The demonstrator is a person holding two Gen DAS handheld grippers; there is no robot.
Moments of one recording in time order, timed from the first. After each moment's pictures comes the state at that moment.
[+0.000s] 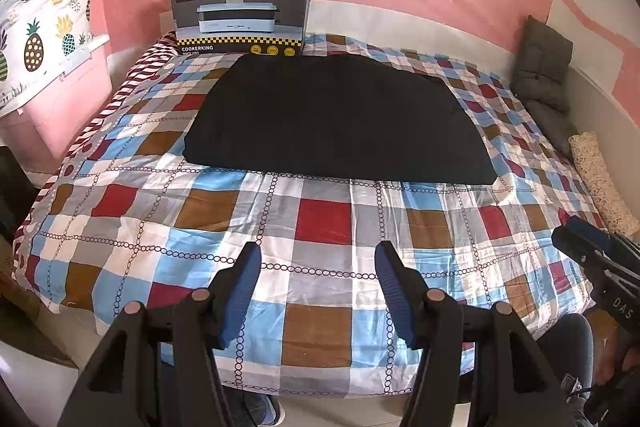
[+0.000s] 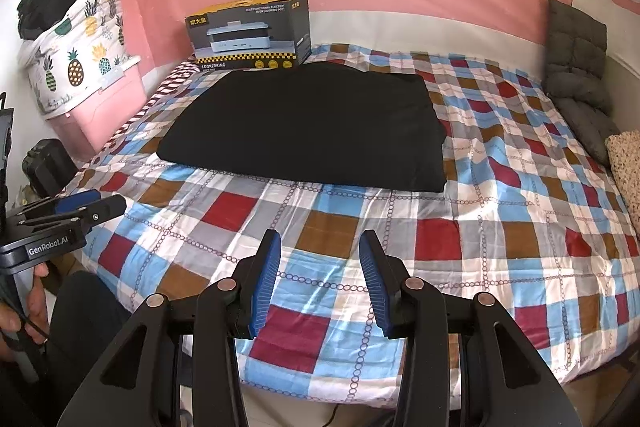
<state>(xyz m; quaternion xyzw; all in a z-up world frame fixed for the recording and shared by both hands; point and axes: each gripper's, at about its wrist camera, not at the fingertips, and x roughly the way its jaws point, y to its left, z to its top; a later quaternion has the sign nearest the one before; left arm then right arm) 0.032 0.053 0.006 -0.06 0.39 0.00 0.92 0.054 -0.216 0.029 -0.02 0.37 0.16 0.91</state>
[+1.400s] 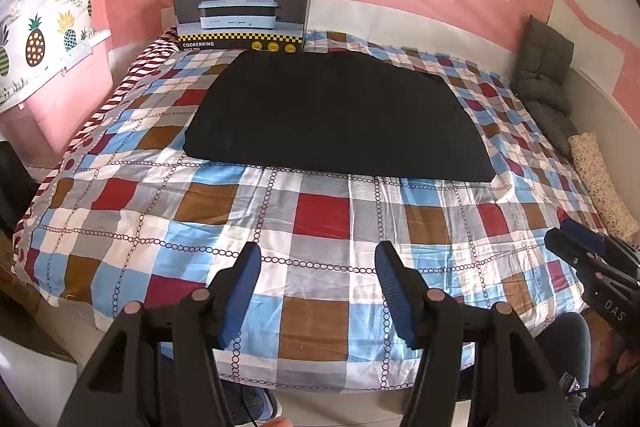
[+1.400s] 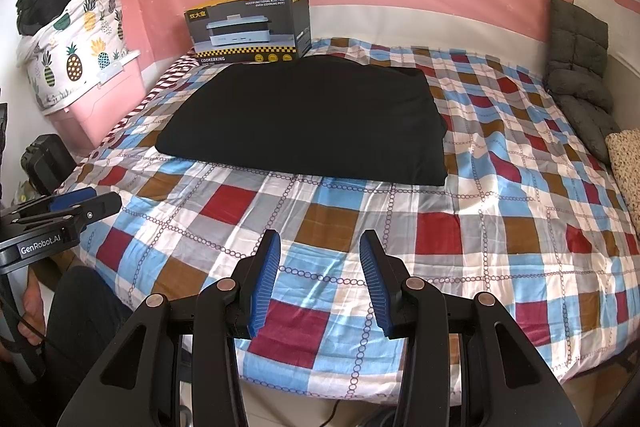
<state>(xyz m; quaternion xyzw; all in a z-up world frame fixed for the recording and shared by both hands) 0.027 0.047 0.007 -0.06 0.40 0.01 0.92 0.056 -0.221 0.024 -0.03 0.38 0.17 0.91</state>
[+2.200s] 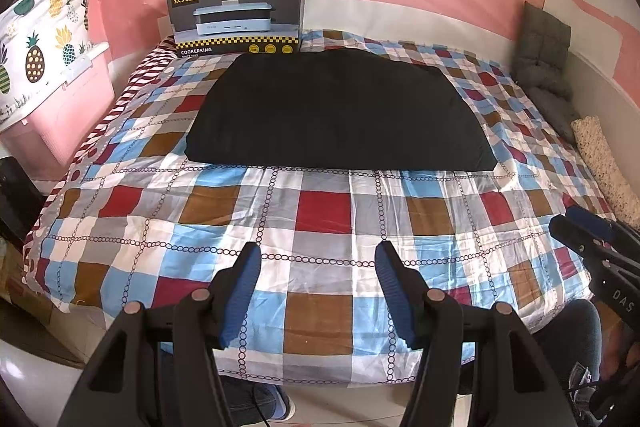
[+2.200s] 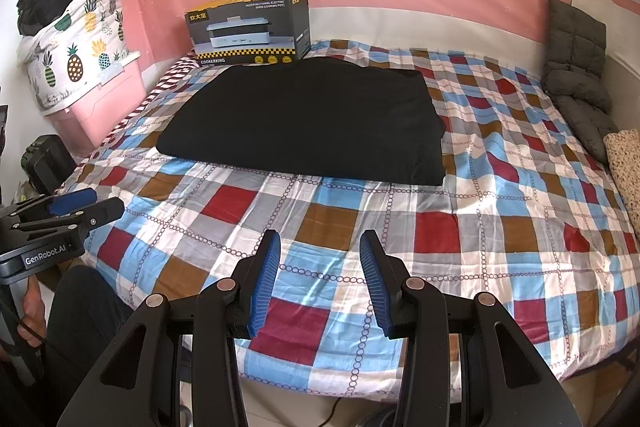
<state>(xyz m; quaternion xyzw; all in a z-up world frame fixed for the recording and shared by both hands) 0.023 0.036 0.008 -0.04 0.40 0.01 0.92 0.057 -0.221 0.024 -0.03 0.37 0.17 0.91</state>
